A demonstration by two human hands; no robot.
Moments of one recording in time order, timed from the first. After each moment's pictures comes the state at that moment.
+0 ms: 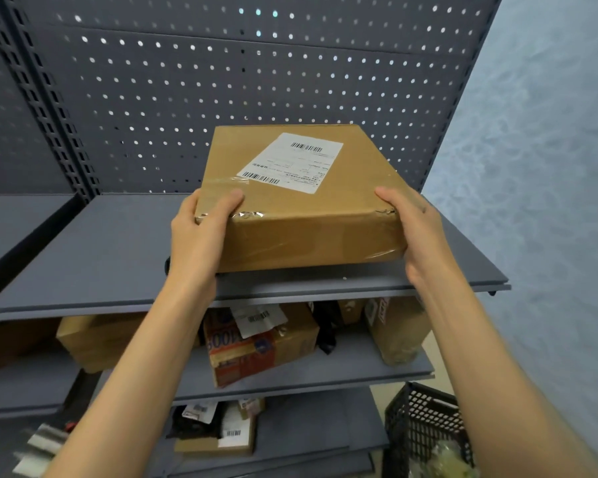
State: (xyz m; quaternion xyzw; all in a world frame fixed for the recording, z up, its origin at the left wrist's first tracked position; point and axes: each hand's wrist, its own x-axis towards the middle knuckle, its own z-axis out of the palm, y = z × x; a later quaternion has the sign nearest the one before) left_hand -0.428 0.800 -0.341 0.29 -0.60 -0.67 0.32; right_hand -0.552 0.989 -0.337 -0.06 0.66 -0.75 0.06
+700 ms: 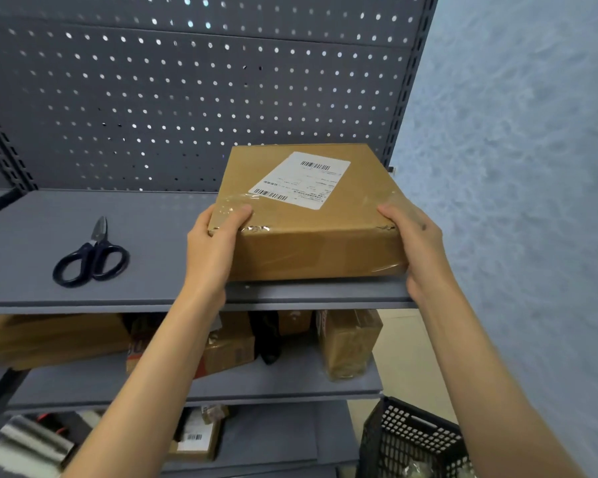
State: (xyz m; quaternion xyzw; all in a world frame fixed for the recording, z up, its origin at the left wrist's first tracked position) left_hand -0.523 0.916 -0.368 0.30 -0.59 -0.68 0.32; right_hand -0.640 1.103 -0.359 -0.05 0.66 -0.75 0.07
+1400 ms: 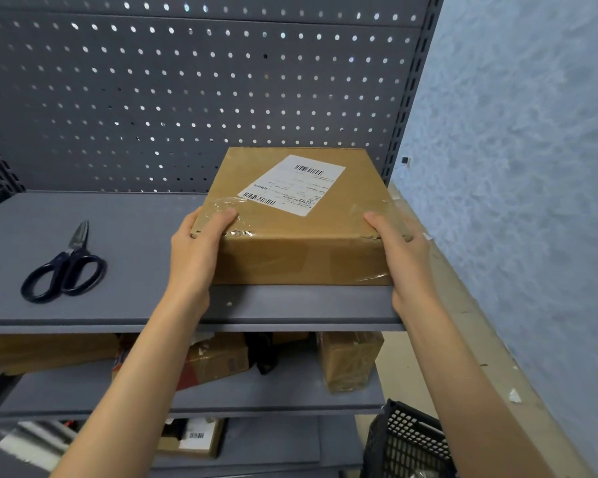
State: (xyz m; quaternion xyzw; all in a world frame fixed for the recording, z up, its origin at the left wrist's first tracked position) left_hand -0.558 0.901 -0.381 0.34 -0.60 -0.64 0.33; right_hand -0.672 1.087 -0.381 -0.06 0.64 -0.76 0.08
